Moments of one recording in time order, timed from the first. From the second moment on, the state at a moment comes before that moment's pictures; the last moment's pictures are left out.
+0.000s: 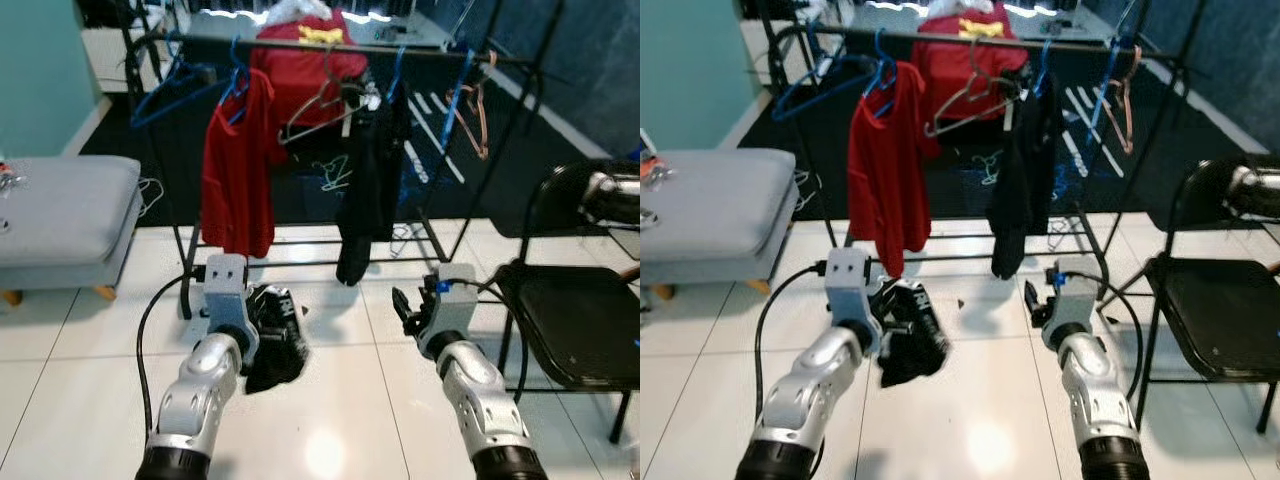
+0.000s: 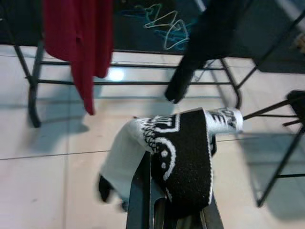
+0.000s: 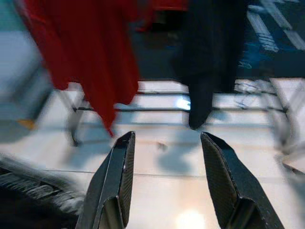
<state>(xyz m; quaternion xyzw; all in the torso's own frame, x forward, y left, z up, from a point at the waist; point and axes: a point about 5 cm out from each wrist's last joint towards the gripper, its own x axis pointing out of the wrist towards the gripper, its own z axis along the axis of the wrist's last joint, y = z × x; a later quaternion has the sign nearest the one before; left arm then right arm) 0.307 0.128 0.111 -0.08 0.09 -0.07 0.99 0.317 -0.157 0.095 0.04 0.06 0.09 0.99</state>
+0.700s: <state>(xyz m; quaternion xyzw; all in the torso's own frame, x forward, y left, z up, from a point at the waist) 0.310 0.124 0.119 -0.09 0.07 -0.08 0.99 0.320 -0.164 0.102 0.03 0.05 0.08 1.00</state>
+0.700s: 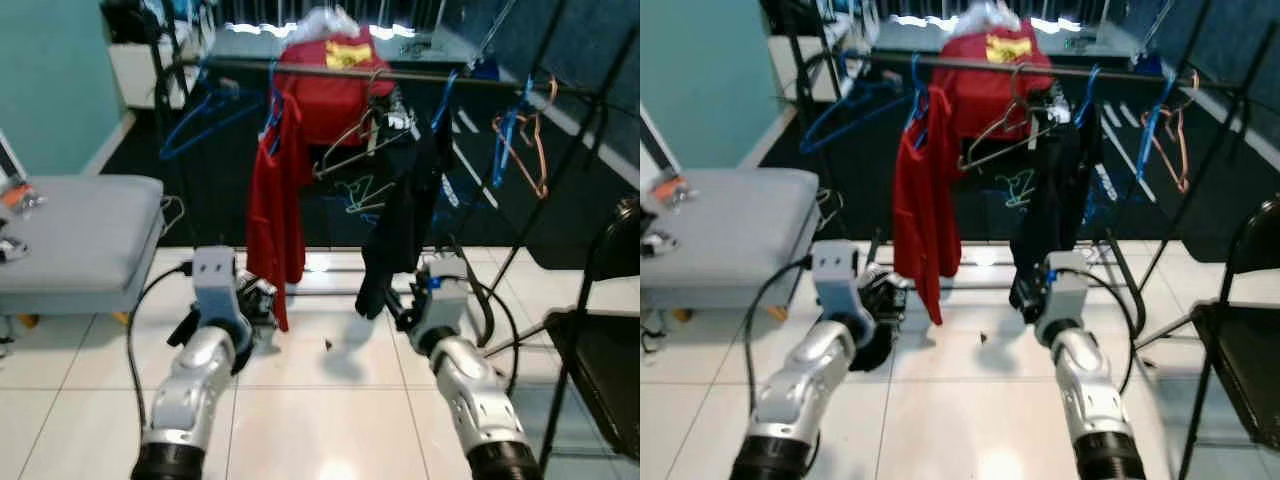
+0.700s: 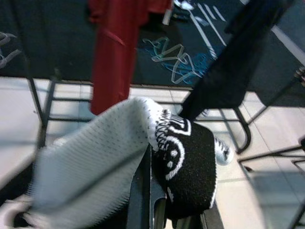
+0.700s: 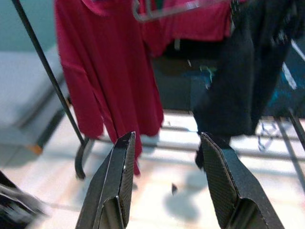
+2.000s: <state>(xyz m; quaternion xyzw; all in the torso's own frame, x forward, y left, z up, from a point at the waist) 0.316 0.127 0.119 -0.08 0.07 -0.08 0.99 0.335 -0.157 0.150 0.01 -0.04 0.10 0.99</state>
